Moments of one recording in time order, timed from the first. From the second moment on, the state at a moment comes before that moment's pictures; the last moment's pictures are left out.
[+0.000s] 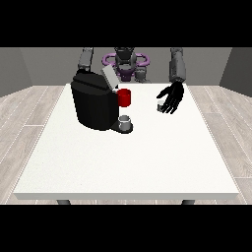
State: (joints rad) left arm -0.50 0.43 -0.02 -0.92 -0.55 -0.08 -0.18; right arm -0.26 -0.03 0.02 -1.41 0.16 -0.14 0.01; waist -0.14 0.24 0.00
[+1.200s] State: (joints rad) left arm -0.62 0.40 -0.12 -0.68 -0.87 -0.03 -0.24; right arm -0.25 -0.02 0.01 -1.26 0.18 -0.18 -0.02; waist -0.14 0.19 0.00
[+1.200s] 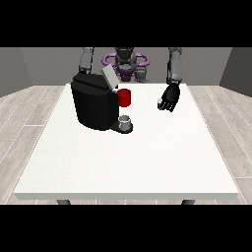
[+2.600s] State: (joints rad) left arm -0.94 0.33 0.02 -0.77 -0.74 -0.41 -0.11; right arm -0.28 -0.02 0.00 -1.20 0.18 -0.17 -0.02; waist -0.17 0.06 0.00
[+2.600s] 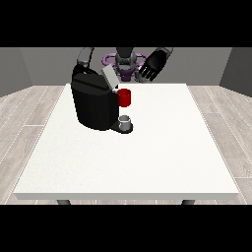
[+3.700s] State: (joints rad) left arm -1.23 0.44 0.13 -0.70 -0.72 -0.44 -0.06; right arm -0.45 -0.08 -0.06 -1.26 0.16 -0.17 -0.01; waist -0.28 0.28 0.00
